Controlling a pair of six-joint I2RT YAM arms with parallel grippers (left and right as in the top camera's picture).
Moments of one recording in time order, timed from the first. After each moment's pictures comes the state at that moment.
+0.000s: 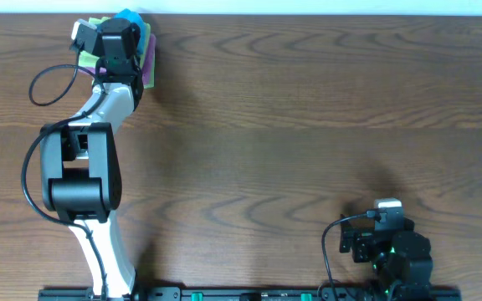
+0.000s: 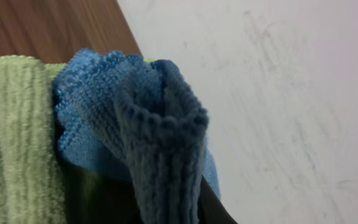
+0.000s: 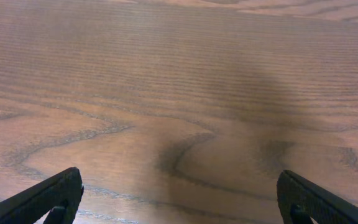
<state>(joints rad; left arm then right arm) 0.00 2.14 1.44 0.27 -0.35 -1.10 0.07 0.01 0.23 -0.88 0.00 0.00</state>
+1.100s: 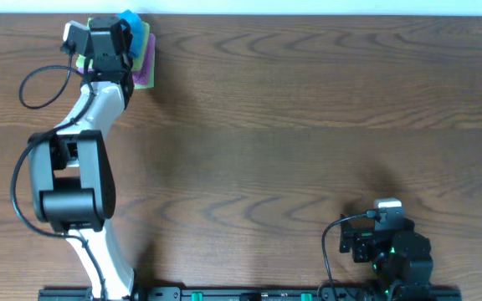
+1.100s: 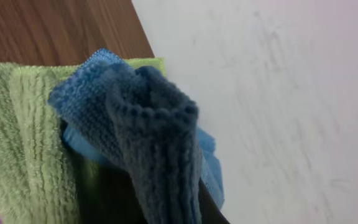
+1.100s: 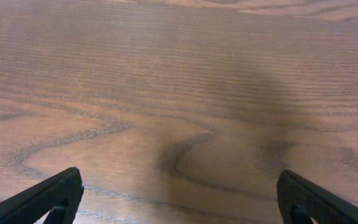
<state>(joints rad) 0.04 2.06 1.44 0.14 -0.28 -1.13 0.07 0.01 0.23 -0.88 0.00 0.00</state>
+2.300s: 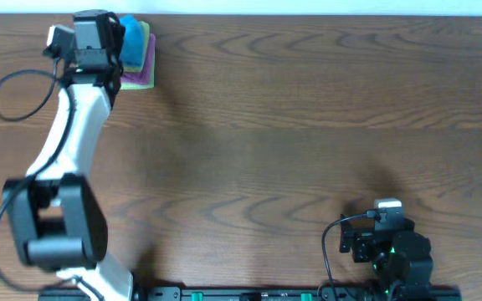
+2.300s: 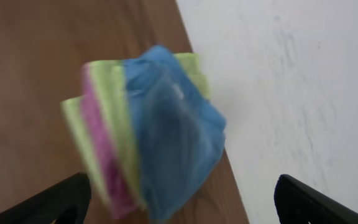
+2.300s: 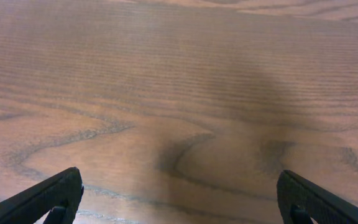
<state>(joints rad) 0.04 1.79 1.45 -0.35 -0.27 -1.20 0.07 0.01 0.23 -0.88 0.00 0.00</state>
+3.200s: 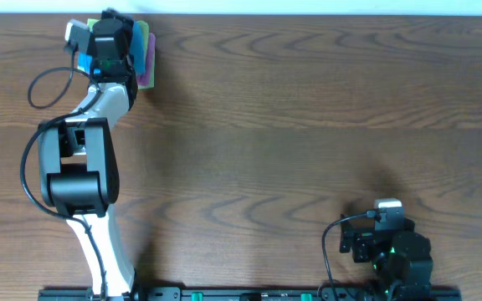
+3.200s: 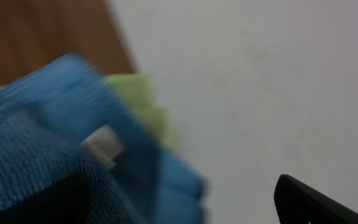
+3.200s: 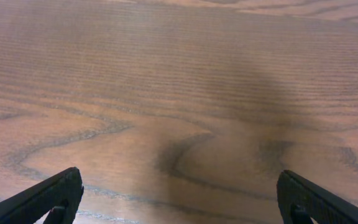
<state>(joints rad) 0.04 2.18 1.46 0.33 -0.32 -1.15 0.07 0.01 0.23 -0.88 0.00 0.00</state>
